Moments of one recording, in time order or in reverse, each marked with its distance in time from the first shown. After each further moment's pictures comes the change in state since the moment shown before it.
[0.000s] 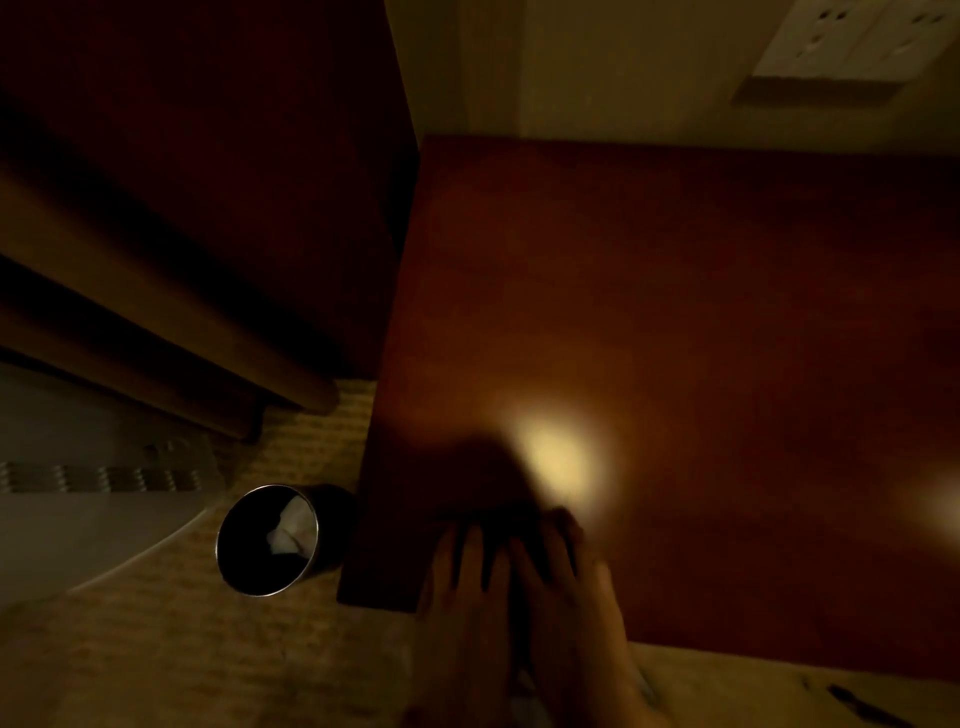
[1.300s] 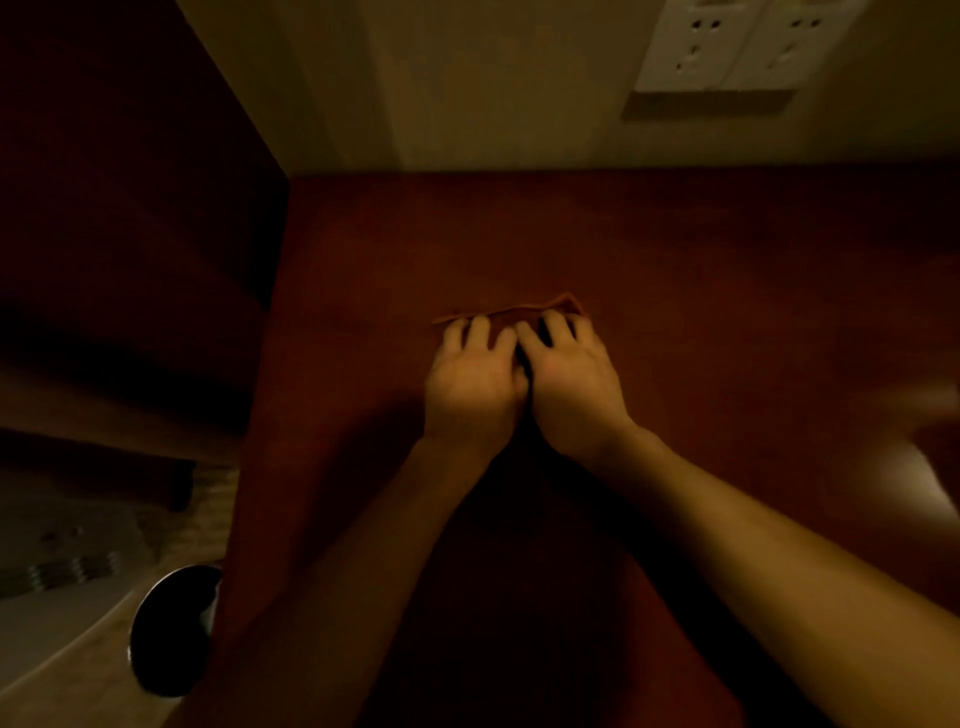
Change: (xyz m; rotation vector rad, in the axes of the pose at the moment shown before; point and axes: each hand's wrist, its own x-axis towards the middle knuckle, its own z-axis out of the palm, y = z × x) left_hand 0.278 0.101 -0.056 0.095 0.197 0.166; right_hand 0.200 0.168 -0.111 0.002 0.003 0.139
